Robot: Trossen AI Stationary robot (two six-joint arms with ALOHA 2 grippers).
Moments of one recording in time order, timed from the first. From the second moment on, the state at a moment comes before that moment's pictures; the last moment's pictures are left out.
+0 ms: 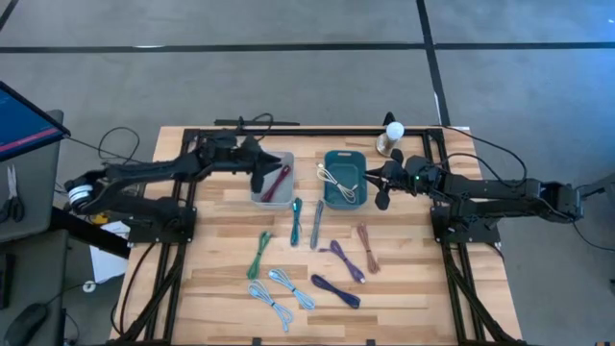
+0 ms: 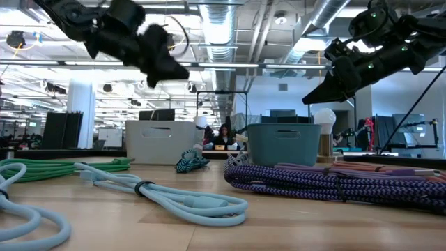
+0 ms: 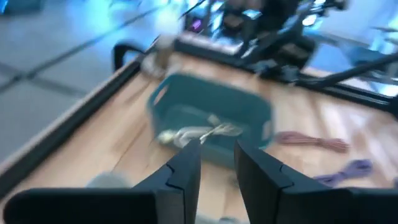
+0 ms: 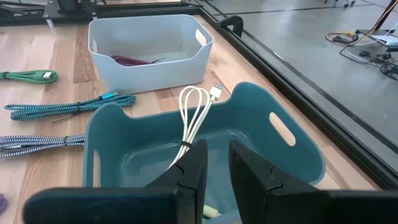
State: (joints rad) left arm 0.48 0.99 0.60 0.24 0.32 0.00; right arm -0.36 0.92 0.30 0.23 0.05 -0.05
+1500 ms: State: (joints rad) left arm 0.26 0.64 0.39 0.14 0.34 0.18; right arm 0.04 0.90 0.83 -0.87 0.03 0.92
